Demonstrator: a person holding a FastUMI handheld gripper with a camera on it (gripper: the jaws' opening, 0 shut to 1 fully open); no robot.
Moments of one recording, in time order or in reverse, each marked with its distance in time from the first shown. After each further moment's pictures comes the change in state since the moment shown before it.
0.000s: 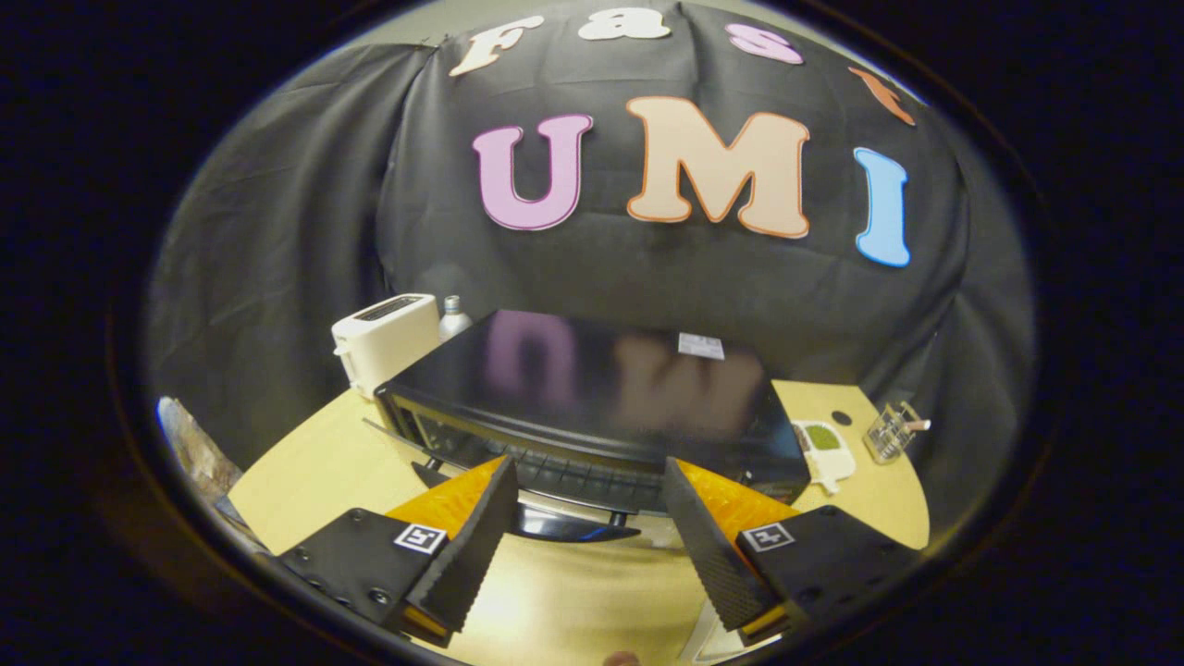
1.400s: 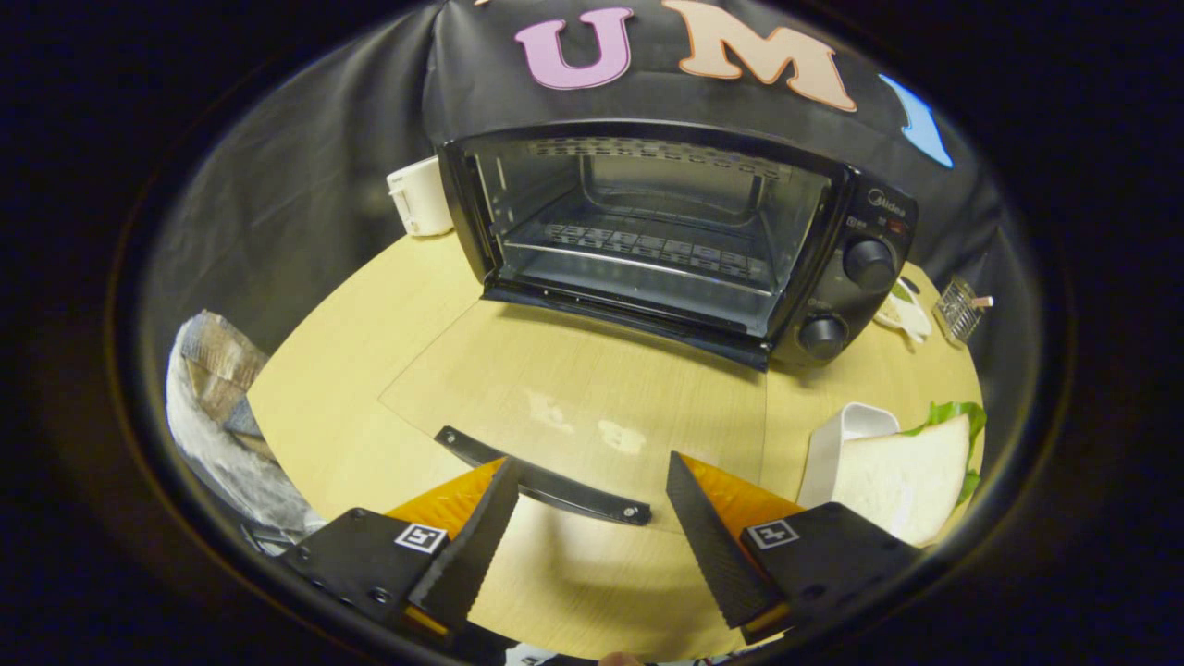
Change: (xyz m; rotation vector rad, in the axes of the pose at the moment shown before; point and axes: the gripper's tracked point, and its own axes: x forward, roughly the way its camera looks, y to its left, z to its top) arm -0.032 0.033 -0.191 -0.060 0.373 0.147
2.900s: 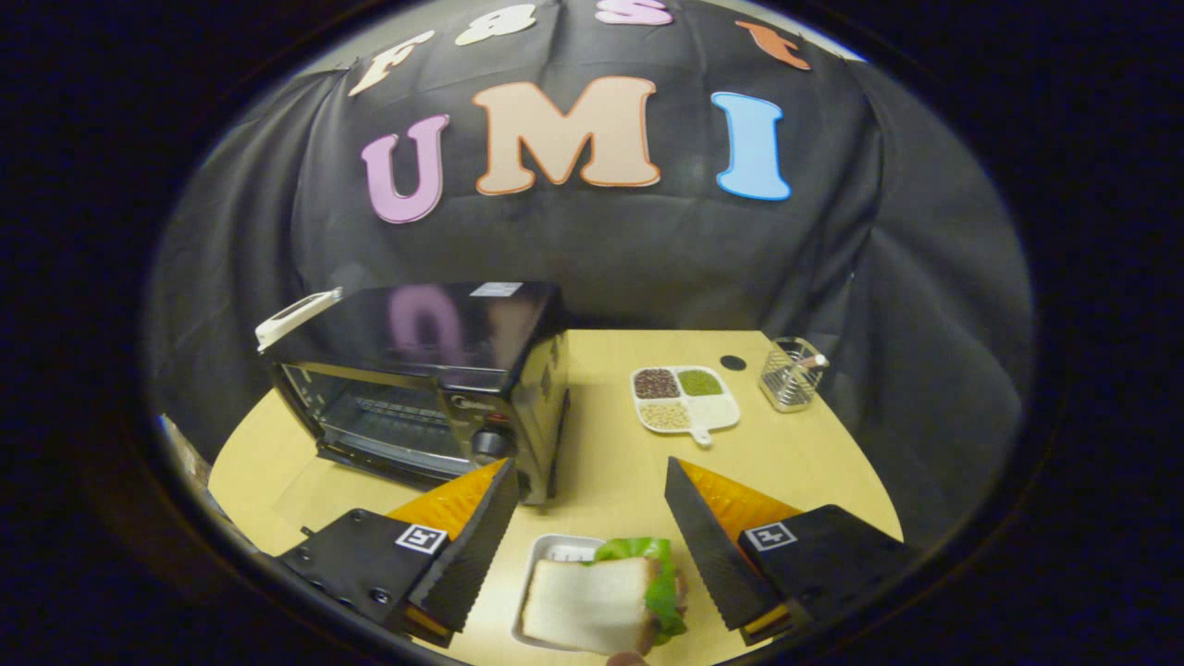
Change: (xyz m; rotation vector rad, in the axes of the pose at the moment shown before) arm -0.091 -0.243 0.097 0.217 -0.341 -0.332
